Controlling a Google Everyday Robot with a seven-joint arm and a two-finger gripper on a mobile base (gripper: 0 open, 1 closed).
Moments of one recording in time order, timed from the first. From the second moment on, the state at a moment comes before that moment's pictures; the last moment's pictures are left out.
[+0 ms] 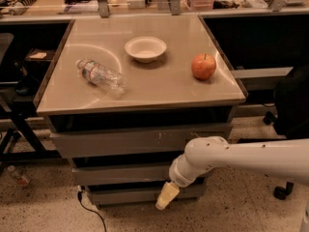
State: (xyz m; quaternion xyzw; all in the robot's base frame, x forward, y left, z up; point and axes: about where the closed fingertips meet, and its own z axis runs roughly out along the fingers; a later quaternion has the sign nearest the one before) arm 0.470 -0.050 0.483 -0.53 0.82 0.17 0.14
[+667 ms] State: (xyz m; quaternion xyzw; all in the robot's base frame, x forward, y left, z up) arm 0.493 -0.053 0.470 -0.53 0.82 0.15 0.15
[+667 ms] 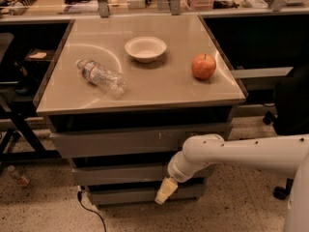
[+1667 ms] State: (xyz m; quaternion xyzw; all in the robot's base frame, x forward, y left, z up) arm 0.515 -0.046 0.438 -0.55 0.81 0.15 0.15
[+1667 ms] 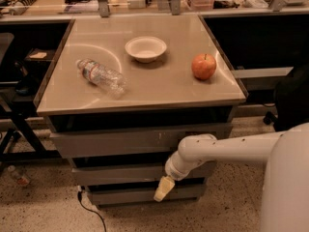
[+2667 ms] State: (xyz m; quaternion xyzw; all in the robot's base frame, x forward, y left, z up) arm 0.489 -0.049 0.411 -0.57 0.81 0.13 0.09
